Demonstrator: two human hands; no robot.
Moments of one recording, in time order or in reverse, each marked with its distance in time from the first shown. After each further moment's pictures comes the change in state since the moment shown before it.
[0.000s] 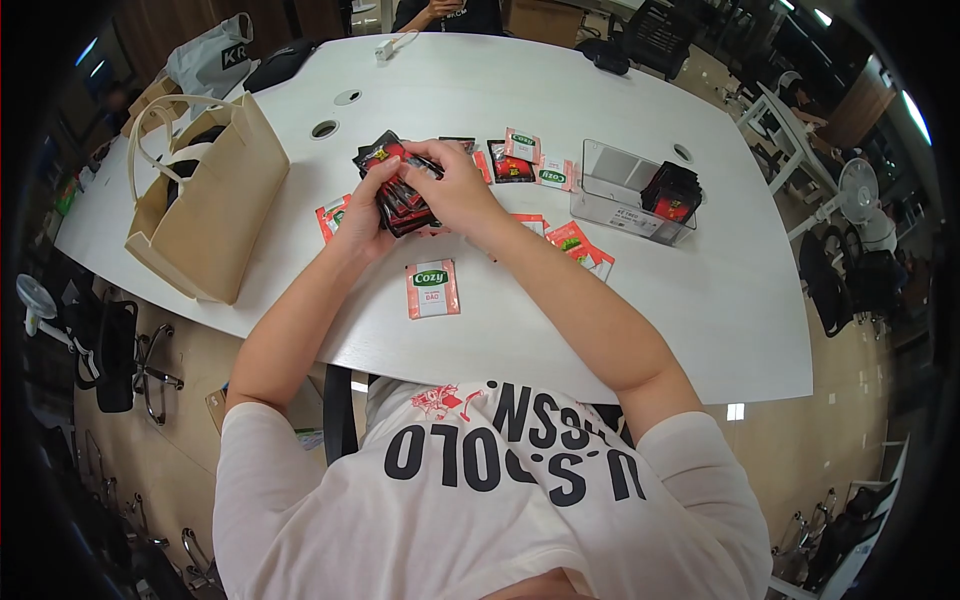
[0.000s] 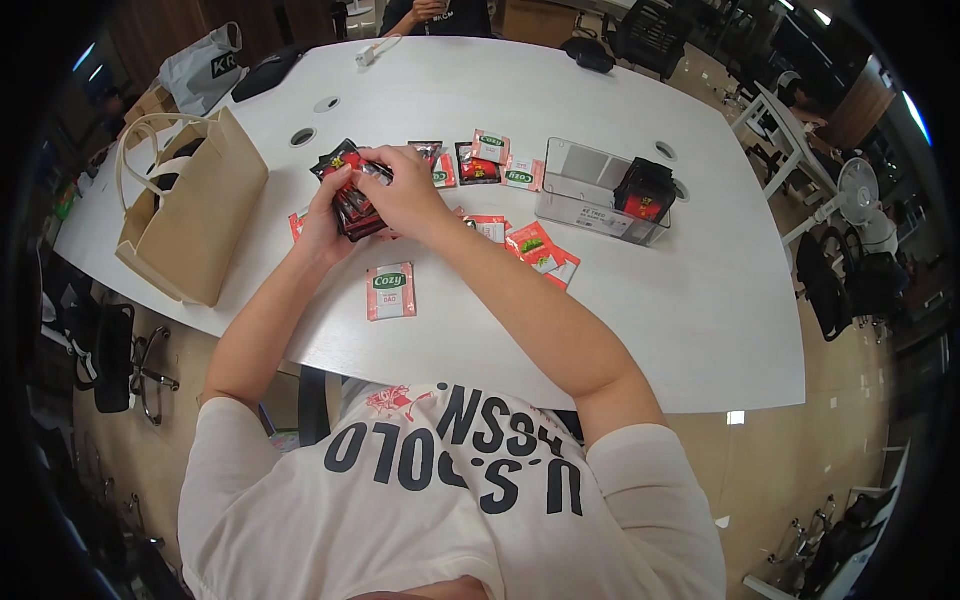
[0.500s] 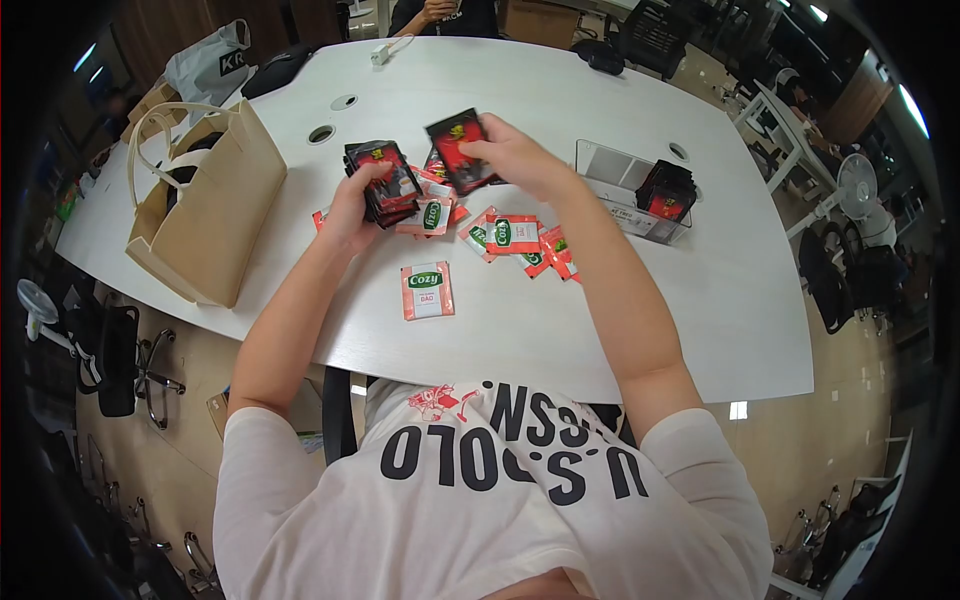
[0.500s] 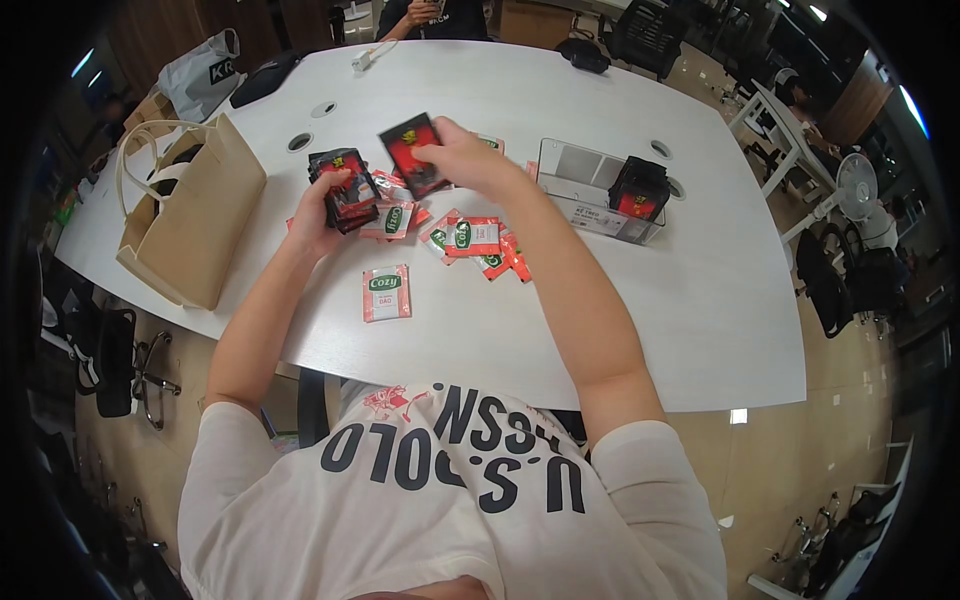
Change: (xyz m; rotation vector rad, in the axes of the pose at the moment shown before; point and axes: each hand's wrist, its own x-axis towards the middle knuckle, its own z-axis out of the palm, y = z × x) left_hand 0.018 0.008 -0.018 0.050 0.120 0.012; right_hand 0.033 0.014 -0.095 0.140 -0.307 0.308
